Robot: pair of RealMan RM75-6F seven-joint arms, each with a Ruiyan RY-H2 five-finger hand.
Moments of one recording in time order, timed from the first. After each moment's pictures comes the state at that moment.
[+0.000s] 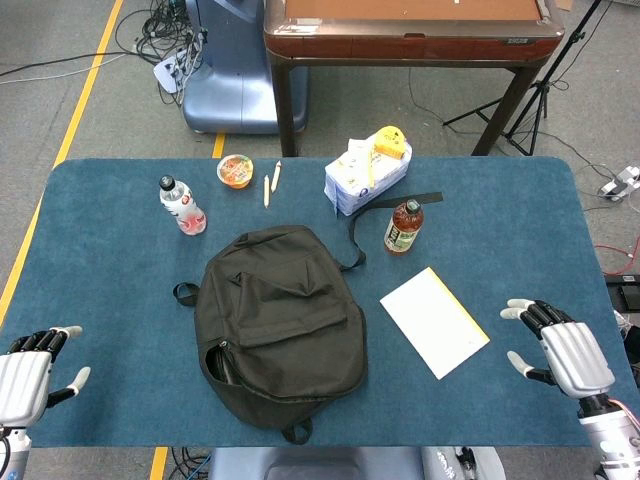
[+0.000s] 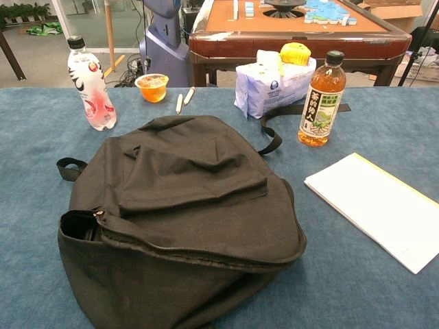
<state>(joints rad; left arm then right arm) -0.04 -1.13 -0.02 -1.75 1.50 1.55 0.29 0.14 -1.00 -0.01 -1.77 -1.59 1.39 0.04</state>
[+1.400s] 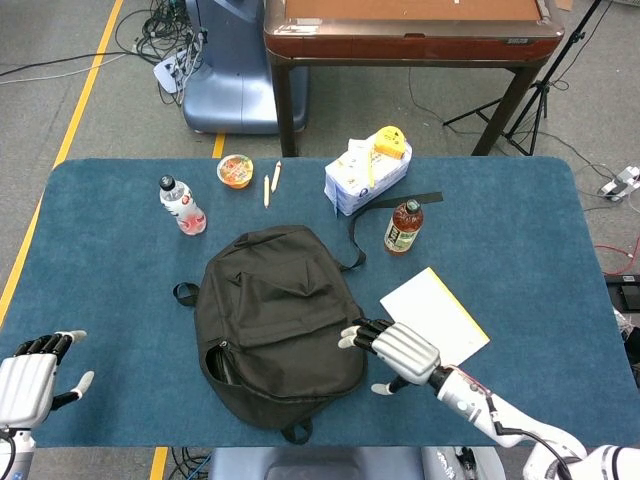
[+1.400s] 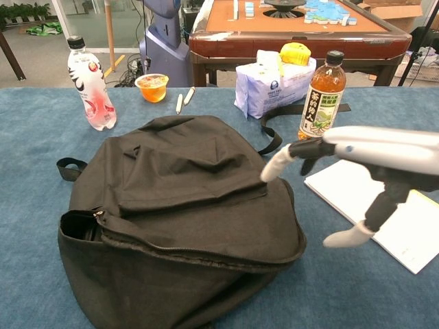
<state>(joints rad) -0.04 -1.13 -0.02 -1.78 1.48 1.52 0.32 0.58 -1.27 0.03 -1.79 -1.67 0.87 0.09</state>
